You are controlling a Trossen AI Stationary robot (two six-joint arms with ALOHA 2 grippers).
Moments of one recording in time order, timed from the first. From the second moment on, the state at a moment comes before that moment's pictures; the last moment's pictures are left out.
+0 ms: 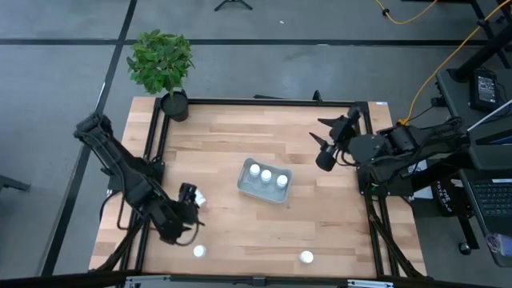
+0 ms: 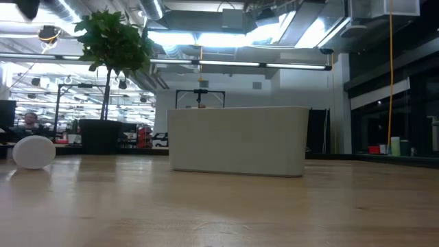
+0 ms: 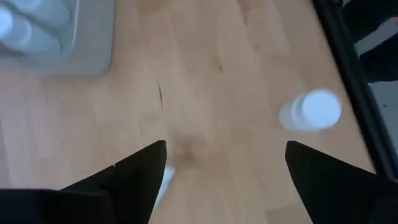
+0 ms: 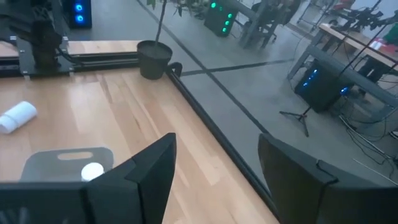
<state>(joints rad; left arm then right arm) -0.78 1.28 1.07 -0.94 -0.28 -0.48 0.30 1.09 1.28 -0.77 0.90 0.20</state>
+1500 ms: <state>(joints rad) -0.30 1.19 0.70 -0.67 0.22 0.10 0.32 1.27 1.28 -0.50 0.89 0.17</state>
